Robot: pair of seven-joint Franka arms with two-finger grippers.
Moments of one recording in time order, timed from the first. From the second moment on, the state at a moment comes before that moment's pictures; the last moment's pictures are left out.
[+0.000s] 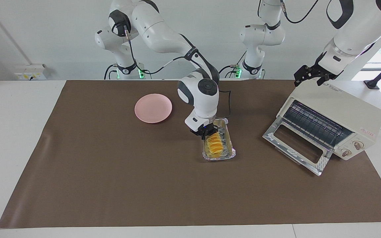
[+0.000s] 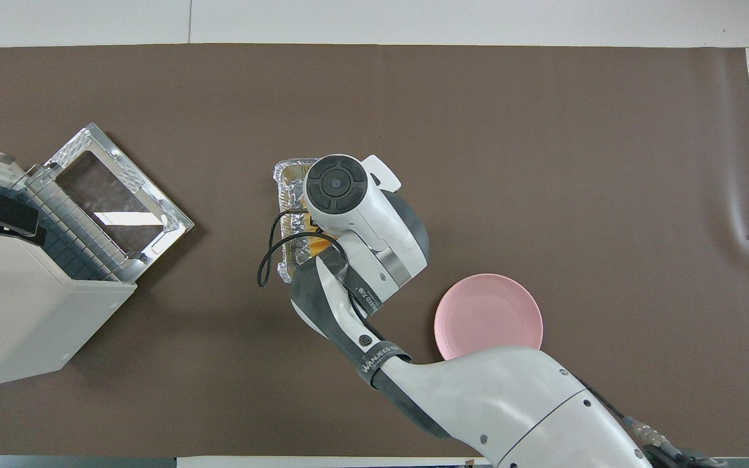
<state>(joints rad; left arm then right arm) -0.17 0.00 0.13 -1.59 -0.02 1.40 0.00 0.67 0.64 -0.02 -1.44 0.02 2.10 0.72</state>
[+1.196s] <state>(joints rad) -0.17 -0.02 0.12 -1.62 -0.02 1.42 0.00 0.16 0.45 -0.04 -1.57 0.04 1.92 0.20</state>
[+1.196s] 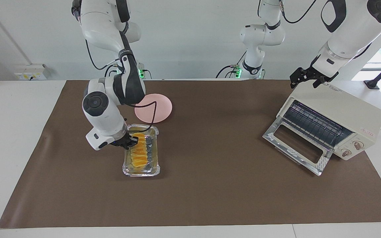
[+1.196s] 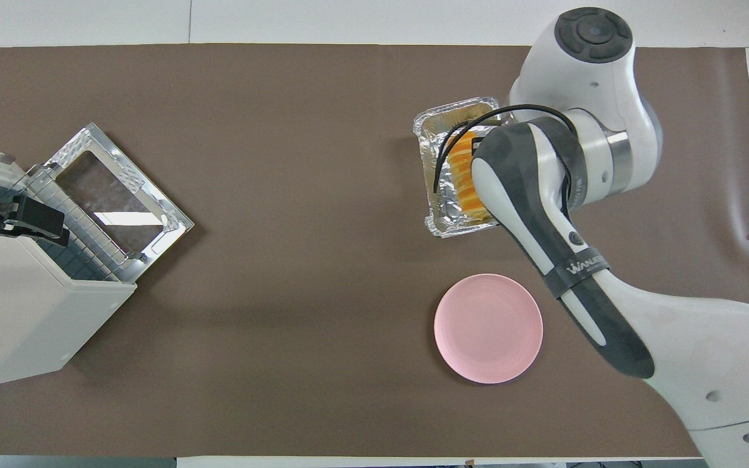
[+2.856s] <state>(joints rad) -0.17 -0.02 0.13 -1.62 -0.02 1.42 0.00 0.20 0.40 -0.03 -1.73 0.03 2.06 0.19</state>
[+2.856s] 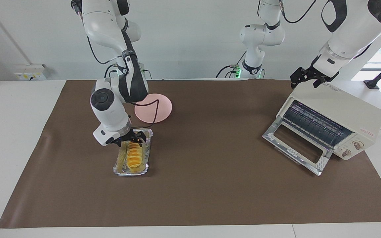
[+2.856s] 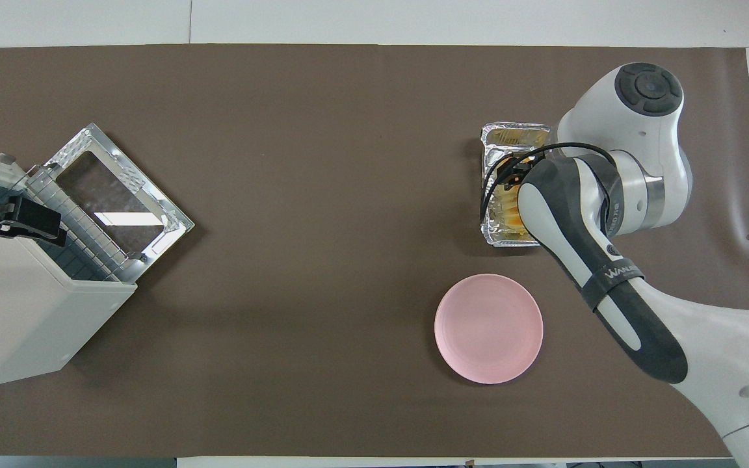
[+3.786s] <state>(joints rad) -0.17 -0.02 0.13 -1.62 -0.02 1.42 0.00 0.24 0.44 -0.03 -1.78 0.02 2.20 0.26</state>
